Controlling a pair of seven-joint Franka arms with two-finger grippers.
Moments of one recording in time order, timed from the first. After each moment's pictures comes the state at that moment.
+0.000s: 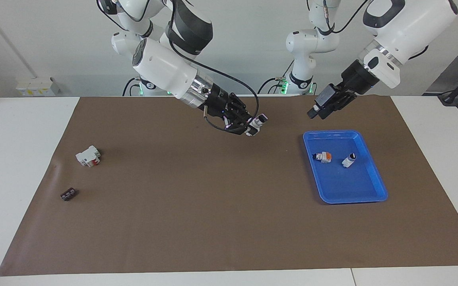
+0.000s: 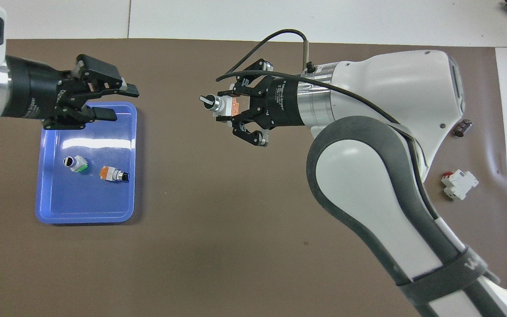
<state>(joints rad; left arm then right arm) -0.04 0.04 -0.16 -1.58 -0.58 1.85 -0.57 0.27 0.27 0.23 -1.53 0.83 2.26 1.66</state>
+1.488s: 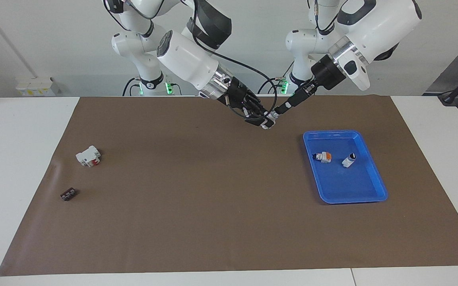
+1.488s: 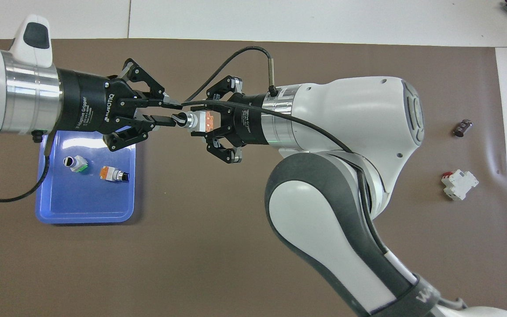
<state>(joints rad) -0.13 0.01 -0.15 -1.63 -0.71 1.90 -0.98 0.35 0.26 0.23 -1.56 0.80 2.33 1.62</state>
